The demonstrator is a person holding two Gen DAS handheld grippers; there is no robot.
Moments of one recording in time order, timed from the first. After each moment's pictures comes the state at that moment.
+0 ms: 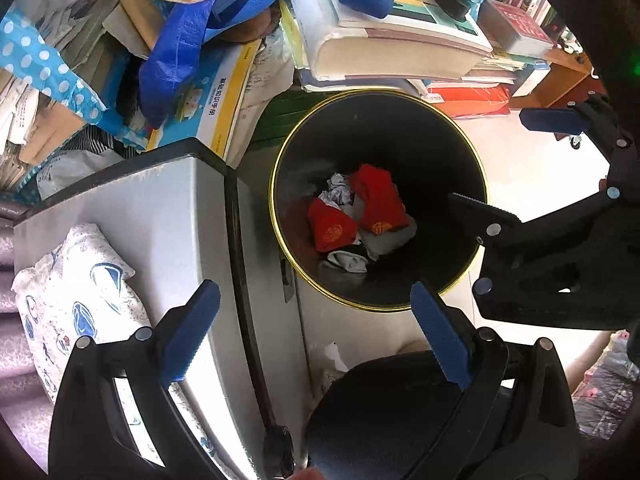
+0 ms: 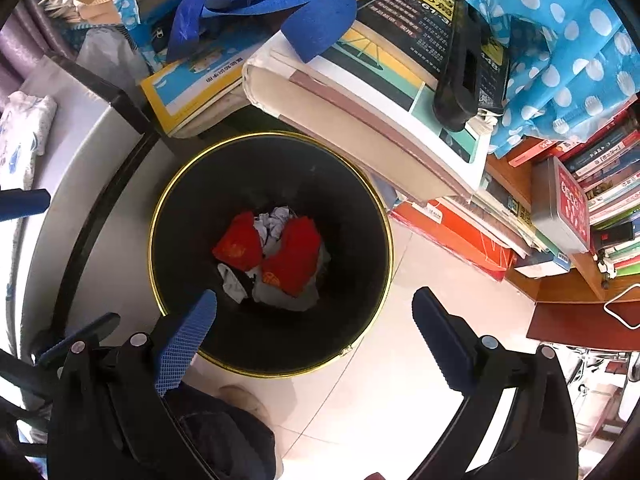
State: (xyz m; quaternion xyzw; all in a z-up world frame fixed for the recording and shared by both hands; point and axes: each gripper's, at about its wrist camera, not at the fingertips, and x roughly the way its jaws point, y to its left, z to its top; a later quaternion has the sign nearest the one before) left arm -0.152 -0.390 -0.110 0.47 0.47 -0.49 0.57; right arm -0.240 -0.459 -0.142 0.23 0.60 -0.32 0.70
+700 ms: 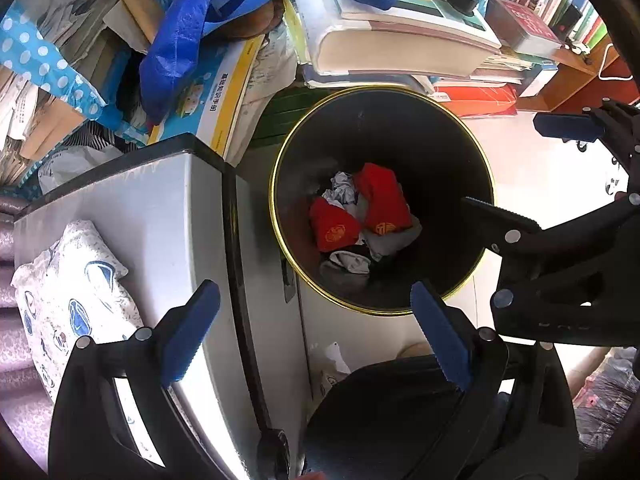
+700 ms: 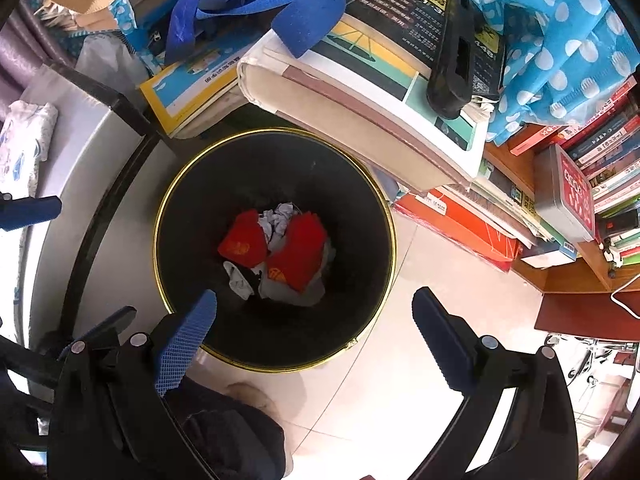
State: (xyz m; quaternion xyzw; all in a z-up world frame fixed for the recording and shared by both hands) left arm -0.154 -0.394 -0.117 0.47 0.47 -0.48 0.57; right arm -0.247 -0.459 -0.141 0.25 0.59 -0.32 0.69
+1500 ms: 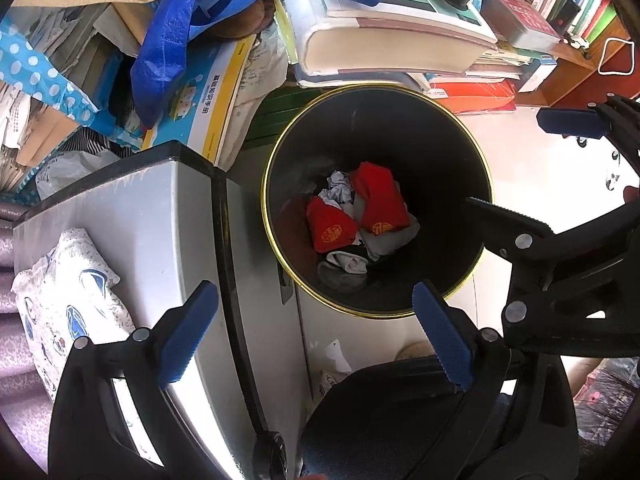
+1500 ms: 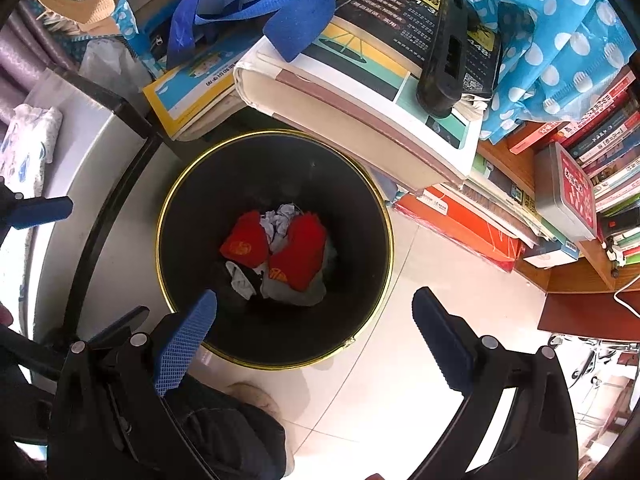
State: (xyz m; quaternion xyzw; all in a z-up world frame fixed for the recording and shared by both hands) left arm -0.161 -0.397 -0.121 0.48 0.46 -0.49 0.56; right arm -0.254 -0.458 -0.137 0.26 0.59 -0.31 0.70
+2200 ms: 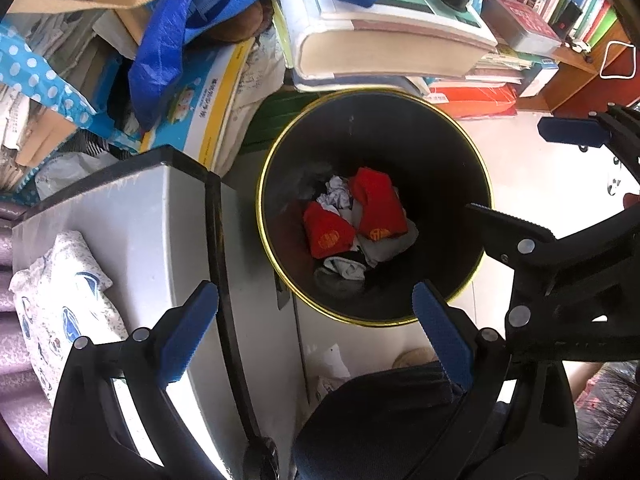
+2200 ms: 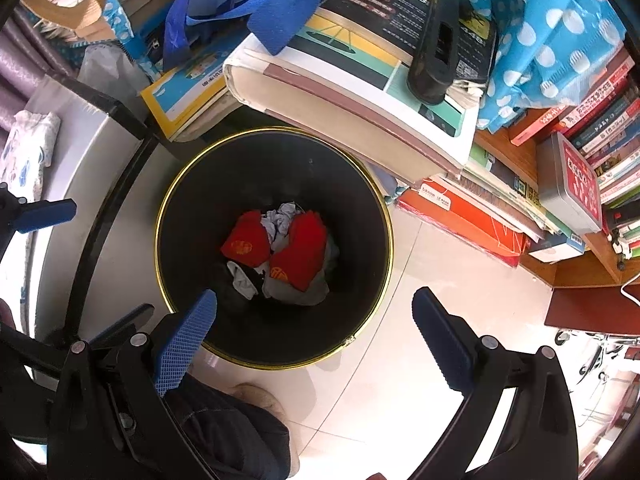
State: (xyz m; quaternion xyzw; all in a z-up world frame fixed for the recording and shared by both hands) left arm -0.166 -0.395 -0.123 0.48 0.45 -0.49 0.57; right arm -0.262 -0.463 -0.141 0.28 0.58 -0.32 0.70
